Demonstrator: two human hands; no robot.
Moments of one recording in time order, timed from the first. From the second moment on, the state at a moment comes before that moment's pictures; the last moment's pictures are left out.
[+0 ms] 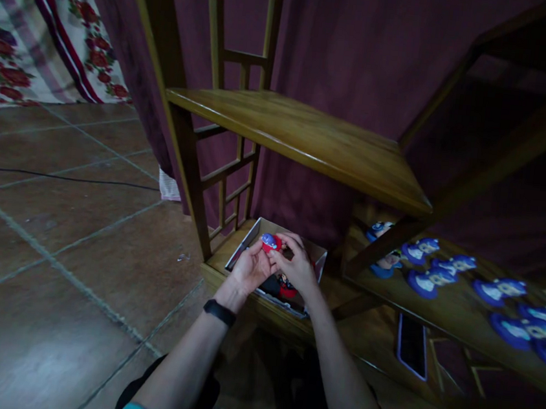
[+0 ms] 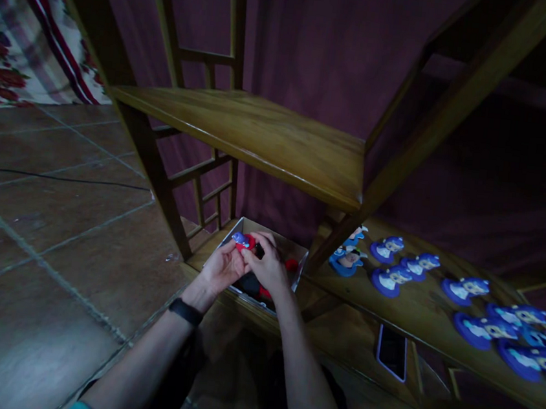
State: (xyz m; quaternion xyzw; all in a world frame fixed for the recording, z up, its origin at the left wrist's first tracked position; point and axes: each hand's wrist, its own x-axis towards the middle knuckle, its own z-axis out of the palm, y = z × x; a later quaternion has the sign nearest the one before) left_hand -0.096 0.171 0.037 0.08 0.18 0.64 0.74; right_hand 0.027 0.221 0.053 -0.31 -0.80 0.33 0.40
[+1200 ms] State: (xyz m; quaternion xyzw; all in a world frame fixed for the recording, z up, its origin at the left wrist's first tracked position) left_hand -0.109 0.179 0.025 0.04 0.30 0.59 0.75; right_hand 0.027 0.220 0.041 -0.34 -0.79 0.37 0.34
